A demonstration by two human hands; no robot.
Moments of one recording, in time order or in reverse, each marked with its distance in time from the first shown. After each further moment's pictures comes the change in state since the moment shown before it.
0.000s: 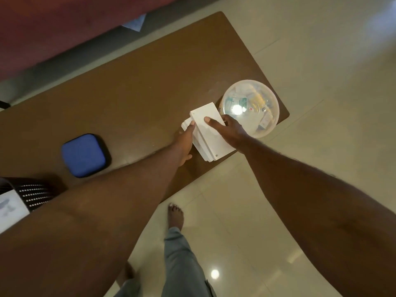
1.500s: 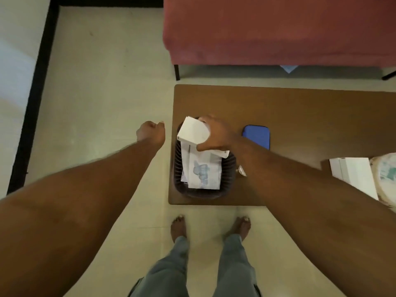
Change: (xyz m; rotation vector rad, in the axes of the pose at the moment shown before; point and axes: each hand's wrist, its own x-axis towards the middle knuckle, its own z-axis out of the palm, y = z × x) left_hand -0.184 -0.188 -0.615 -0.019 0.890 0.219; right_hand -0.215 -0.316 0.475 -0.737 -0.359 -0.930
